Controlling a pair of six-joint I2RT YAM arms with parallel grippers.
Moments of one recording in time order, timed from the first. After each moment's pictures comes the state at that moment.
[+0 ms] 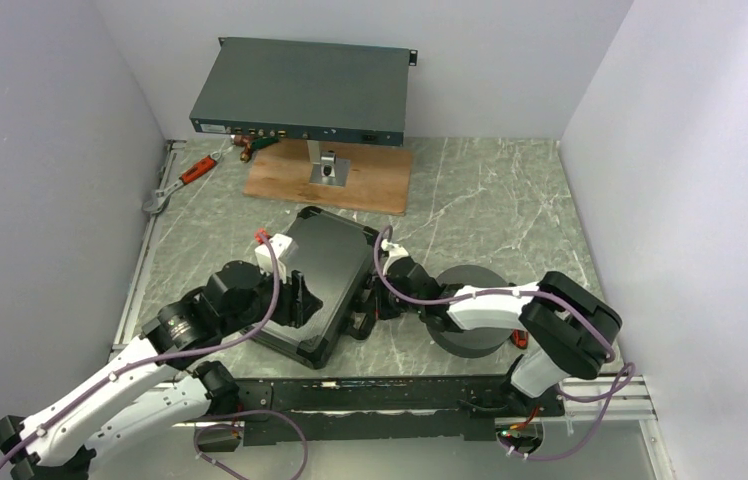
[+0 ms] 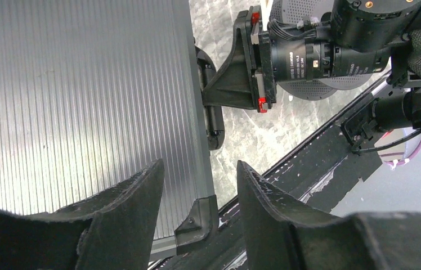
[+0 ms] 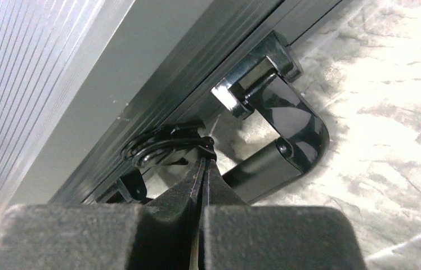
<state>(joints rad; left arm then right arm) -0.84 0.65 0.73 -0.58 -0.03 -0.45 0.91 1.55 0.59 0.30 -0.08 0.69</state>
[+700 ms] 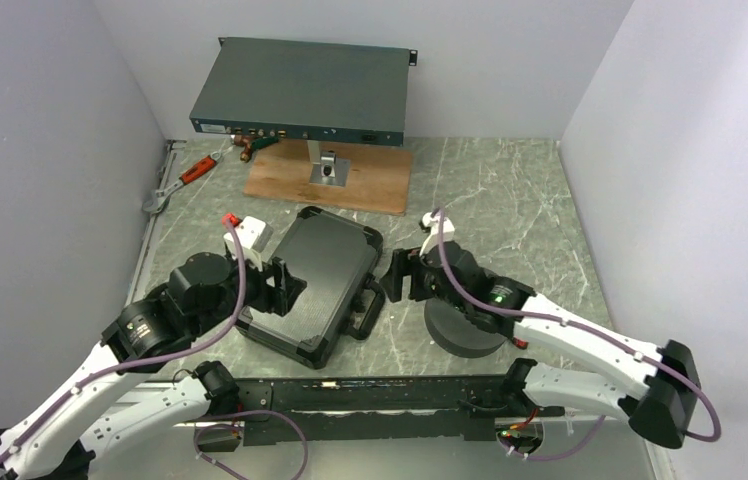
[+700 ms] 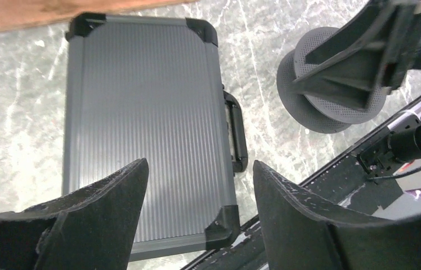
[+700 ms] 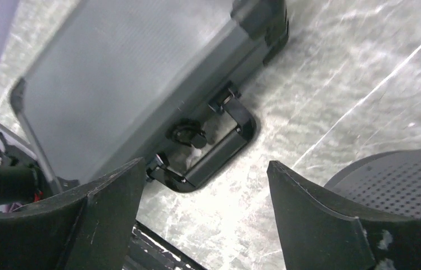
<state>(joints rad) -0.84 0.62 0.94 -0.73 -0.17 -0.36 0.92 1.03 0.73 -0.27 0.20 0.59</state>
